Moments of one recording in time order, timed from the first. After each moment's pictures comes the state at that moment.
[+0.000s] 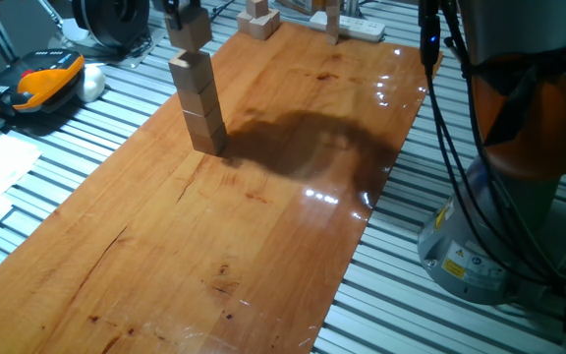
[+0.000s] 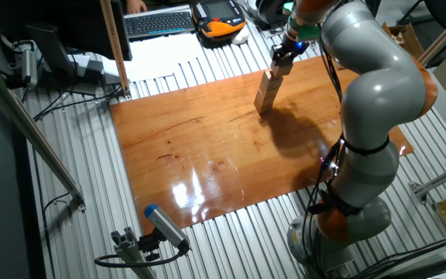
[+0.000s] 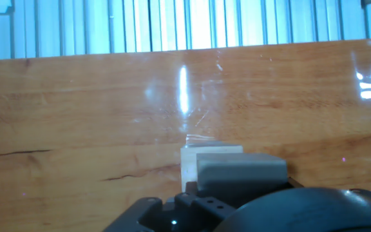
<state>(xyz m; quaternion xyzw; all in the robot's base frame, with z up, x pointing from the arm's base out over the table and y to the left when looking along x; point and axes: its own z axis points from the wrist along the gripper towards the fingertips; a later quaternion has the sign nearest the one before) 0.617 -0.047 0.319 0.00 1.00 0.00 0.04</state>
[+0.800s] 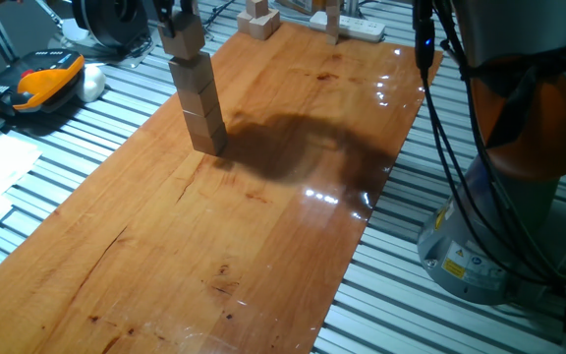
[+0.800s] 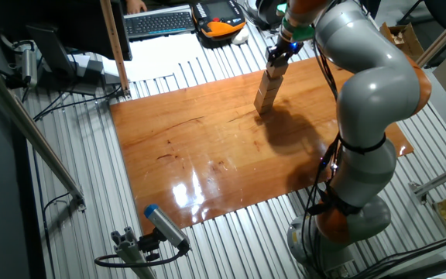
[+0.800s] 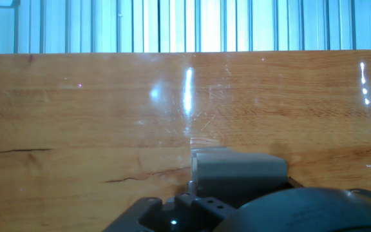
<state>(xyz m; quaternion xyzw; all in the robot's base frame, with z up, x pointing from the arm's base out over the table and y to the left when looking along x) 0.625 -0.036 0.311 -0.01 1.00 0.00 0.03</state>
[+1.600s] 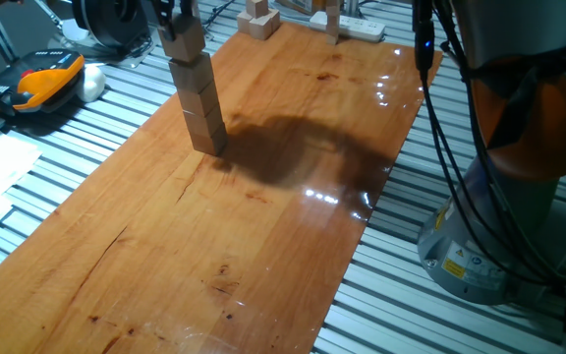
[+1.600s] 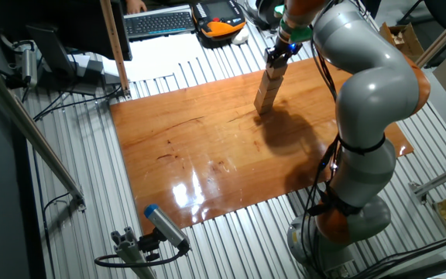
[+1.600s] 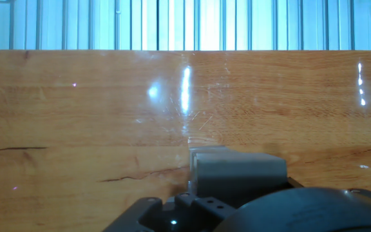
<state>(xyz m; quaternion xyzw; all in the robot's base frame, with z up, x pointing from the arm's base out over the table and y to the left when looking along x) 0.624 -0.033 0.306 -0.02 1.00 -0.01 0.03</state>
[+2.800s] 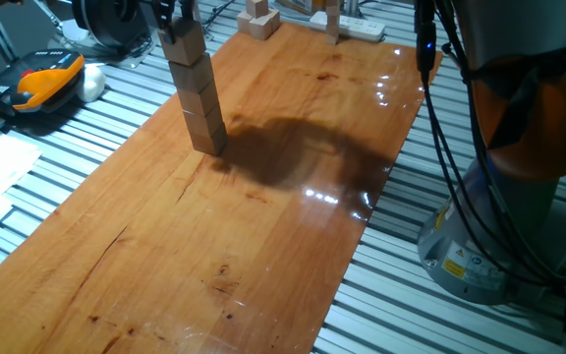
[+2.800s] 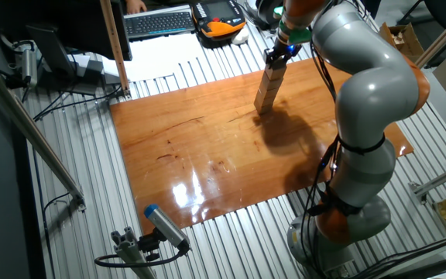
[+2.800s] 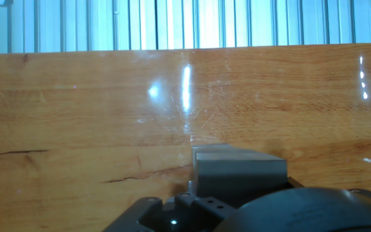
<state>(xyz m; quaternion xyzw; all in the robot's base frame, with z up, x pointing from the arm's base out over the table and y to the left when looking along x) 0.622 -0.031 0.303 -0.01 1.00 -0.01 0.02</state>
